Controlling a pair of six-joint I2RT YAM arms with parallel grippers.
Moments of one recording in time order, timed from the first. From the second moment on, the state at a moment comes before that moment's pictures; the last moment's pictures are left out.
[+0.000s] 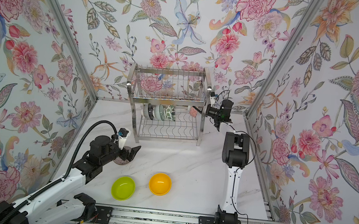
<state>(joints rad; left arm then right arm) -0.40 0.95 0.50 0.05 0.14 0.11 0.03 2.40 1.81 0.56 -1.27 0.90</state>
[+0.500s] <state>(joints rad) -0.40 0.95 0.50 0.05 0.15 0.10 0.05 2.48 1.92 0.50 -1.34 0.88</state>
